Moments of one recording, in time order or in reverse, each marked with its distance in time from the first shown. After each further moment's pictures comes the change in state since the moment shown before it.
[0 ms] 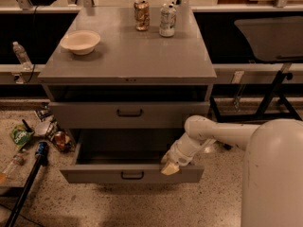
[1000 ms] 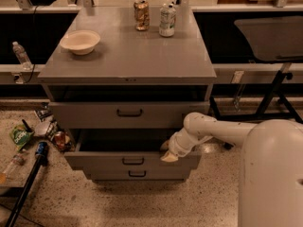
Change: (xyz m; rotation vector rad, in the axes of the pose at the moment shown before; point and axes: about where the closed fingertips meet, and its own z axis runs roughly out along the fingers) arm 0.006 -0.058 -0.001 0.160 0.014 -0.142
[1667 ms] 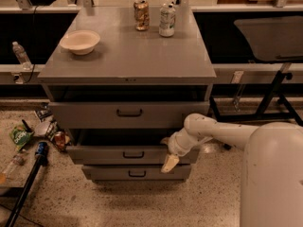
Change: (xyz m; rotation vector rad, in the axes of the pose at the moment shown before) arm -0.008 -0.016 0.003 0.047 -0.035 -0.046
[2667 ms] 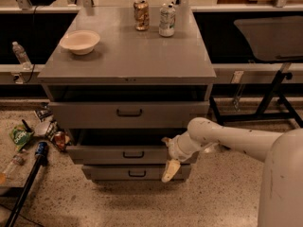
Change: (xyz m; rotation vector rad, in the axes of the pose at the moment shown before) arm -0.021 0.029 -0.021 0.015 -0.052 0.038
